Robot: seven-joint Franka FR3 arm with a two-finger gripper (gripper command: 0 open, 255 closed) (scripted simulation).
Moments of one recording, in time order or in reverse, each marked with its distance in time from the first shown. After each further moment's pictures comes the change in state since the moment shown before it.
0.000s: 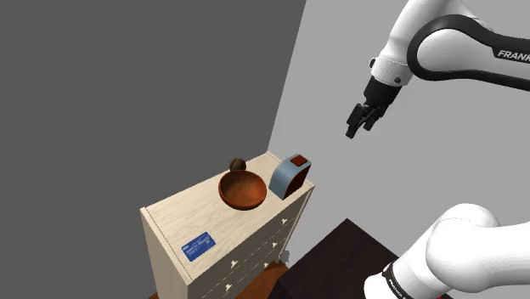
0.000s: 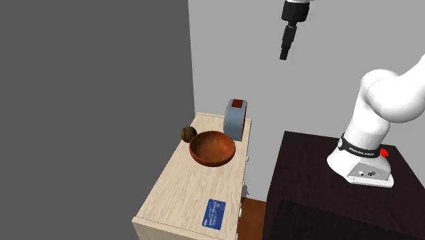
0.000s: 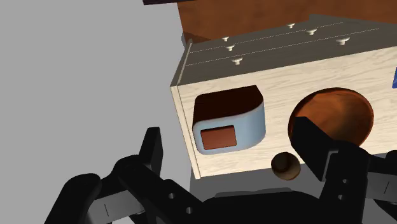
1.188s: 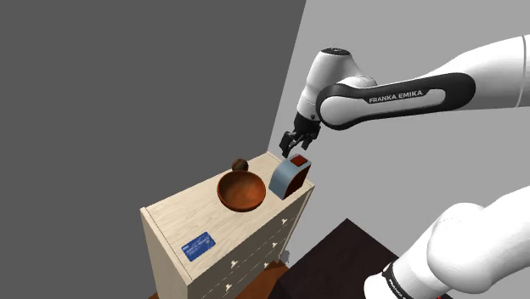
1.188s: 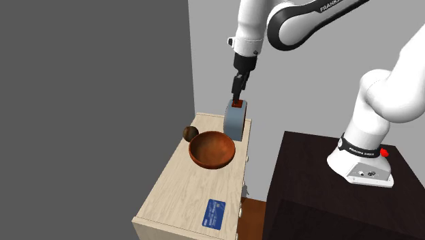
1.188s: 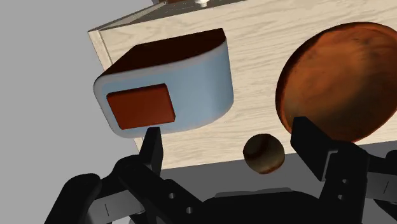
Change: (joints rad) arm 0.032 0.455 0.141 -0.016 0.003 0.512 0.200
